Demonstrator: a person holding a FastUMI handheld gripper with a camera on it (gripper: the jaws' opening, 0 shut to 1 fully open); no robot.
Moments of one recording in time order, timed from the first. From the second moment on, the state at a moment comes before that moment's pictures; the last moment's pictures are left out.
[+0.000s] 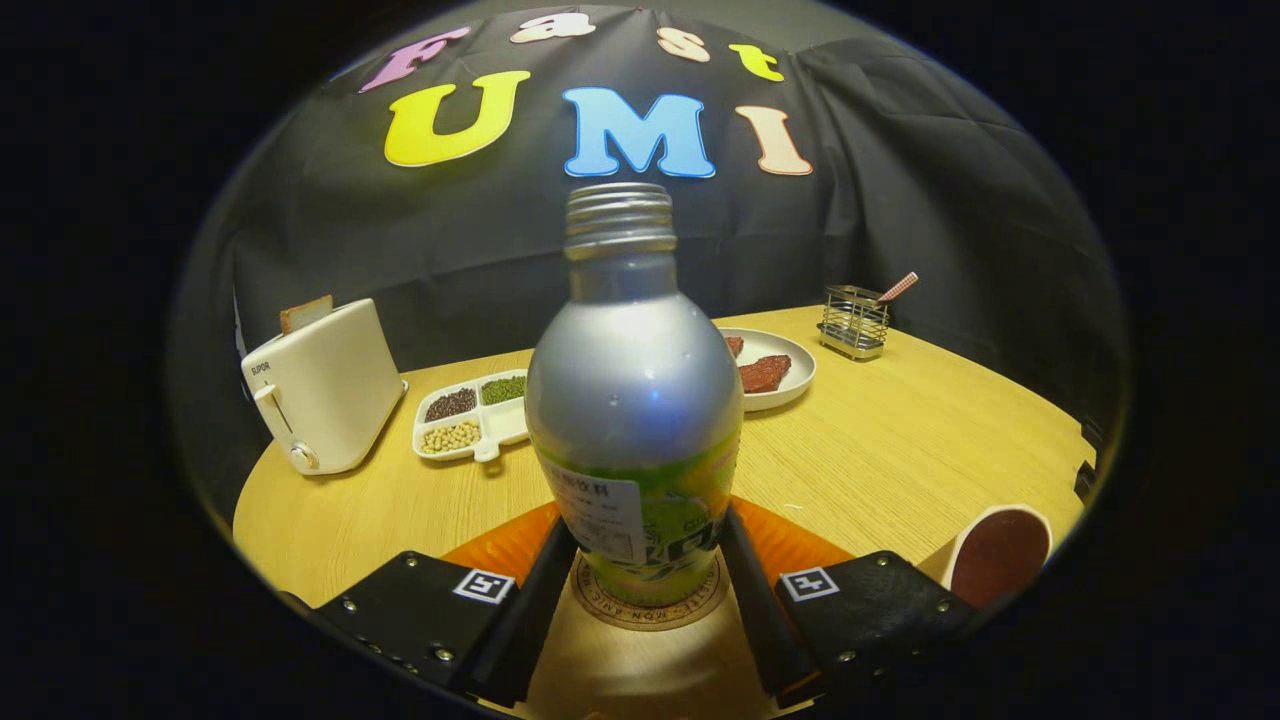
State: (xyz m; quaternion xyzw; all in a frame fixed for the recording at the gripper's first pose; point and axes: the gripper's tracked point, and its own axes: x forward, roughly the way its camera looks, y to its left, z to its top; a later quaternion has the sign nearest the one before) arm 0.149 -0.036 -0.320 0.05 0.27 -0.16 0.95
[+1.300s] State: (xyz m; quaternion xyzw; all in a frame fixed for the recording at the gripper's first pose) arm 0.046 0.006 -0.100 0.06 0.13 -0.03 0.99
